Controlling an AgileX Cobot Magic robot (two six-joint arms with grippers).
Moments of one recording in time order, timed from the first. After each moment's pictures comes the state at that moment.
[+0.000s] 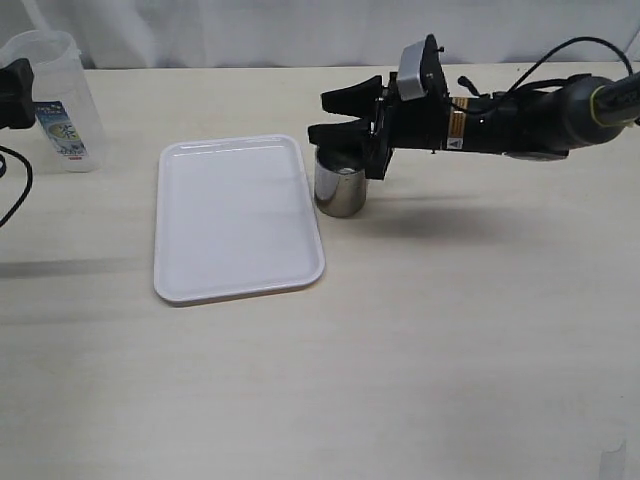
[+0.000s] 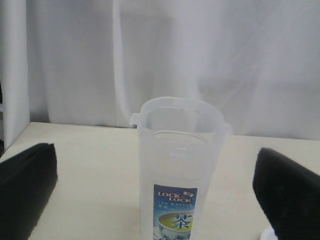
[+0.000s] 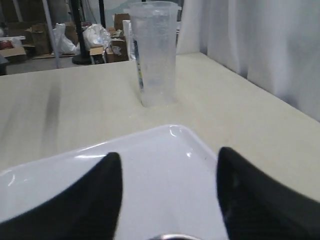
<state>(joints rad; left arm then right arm) 0.02 1.60 -0.51 -0.04 -0.83 -0.01 0.12 2.30 -1.40 -1.36 -1.17 0.73</state>
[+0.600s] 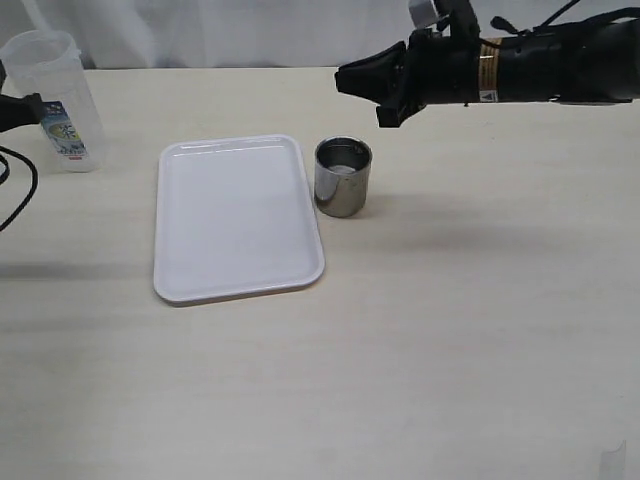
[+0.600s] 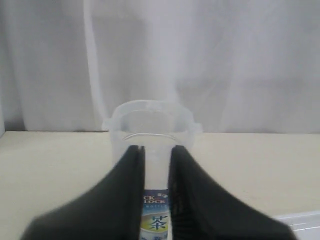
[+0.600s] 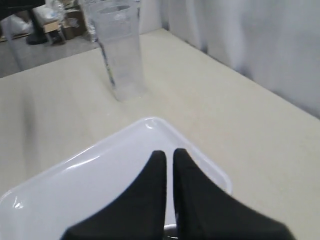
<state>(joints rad) 0.02 1.58 -0.51 0.06 -0.81 -0.07 0.12 2.02 -1.29 -1.46 -0.91 1.05</state>
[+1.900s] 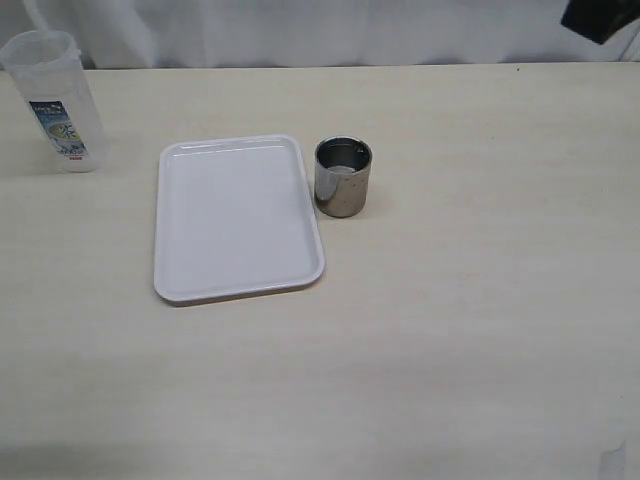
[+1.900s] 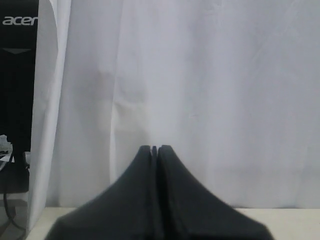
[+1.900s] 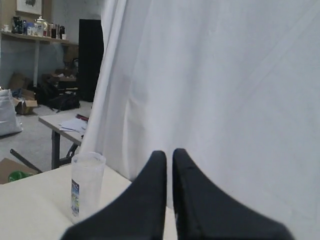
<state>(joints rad) 0.02 0.60 -0.41 0.13 -0.20 -0.16 0.12 0.99 -0.76 -1.18 -0.65 0.98</state>
